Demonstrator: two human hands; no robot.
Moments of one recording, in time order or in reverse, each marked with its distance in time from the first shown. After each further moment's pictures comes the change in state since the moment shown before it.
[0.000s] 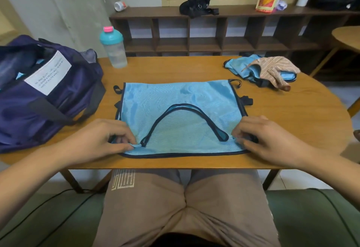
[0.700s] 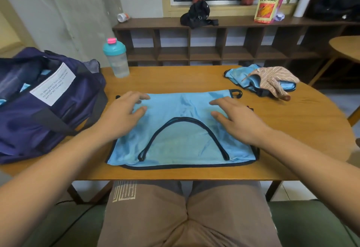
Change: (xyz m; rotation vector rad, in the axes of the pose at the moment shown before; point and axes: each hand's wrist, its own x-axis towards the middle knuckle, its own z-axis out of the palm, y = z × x) left_hand 0.087 -0.011 -0.002 0.087 0.361 -0.267; right_hand 0.092 0.003 0.010 -0.038 0.130 0.256
